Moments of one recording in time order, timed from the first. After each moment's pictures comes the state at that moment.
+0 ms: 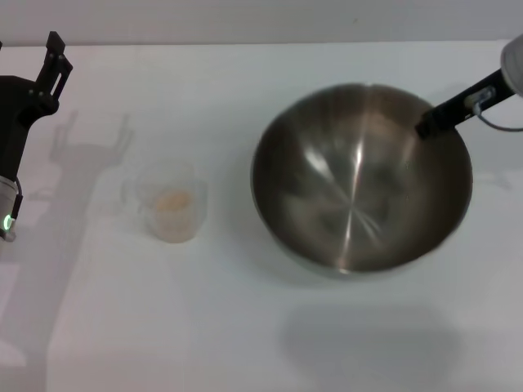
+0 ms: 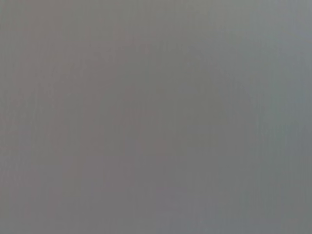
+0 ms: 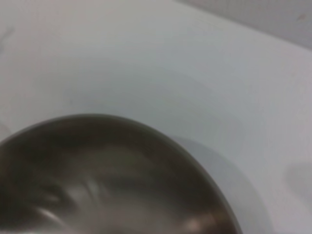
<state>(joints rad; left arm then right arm) -0.38 -2.08 -0.81 -0.32 2.23 1.31 -0.10 0.70 2.07 -1.15 -1.28 0.44 1.52 -0.47</state>
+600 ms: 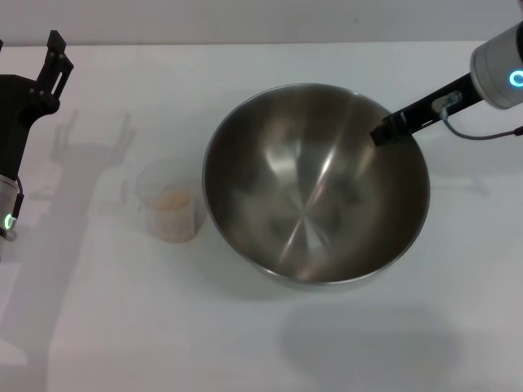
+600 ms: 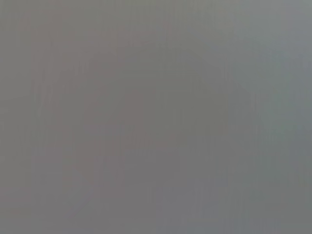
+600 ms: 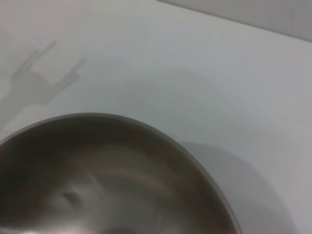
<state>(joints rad) -0.38 -2.08 -0.81 -0.32 2.23 1.31 -0.10 0.70 2.08 -1.17 -1.23 0.61 1.50 -0.49</state>
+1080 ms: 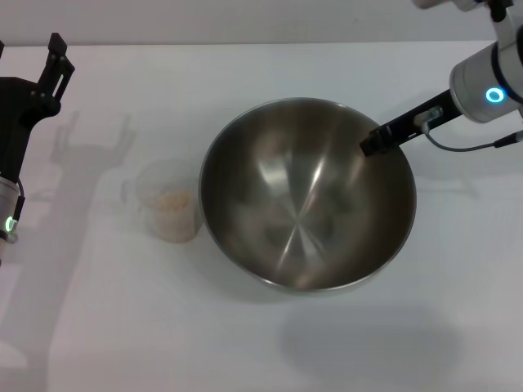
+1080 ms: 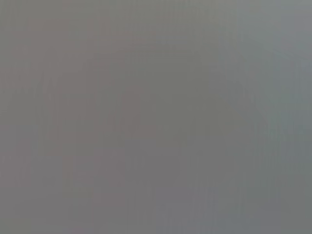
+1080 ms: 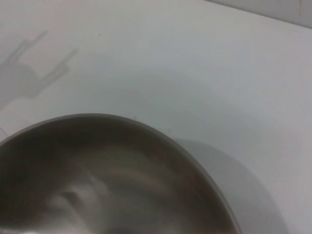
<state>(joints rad) -0.38 -2.08 -0.80 -0.32 2.23 1.31 -0.10 0.71 2.08 -1.24 -1.12 0.61 1.39 -0.50</state>
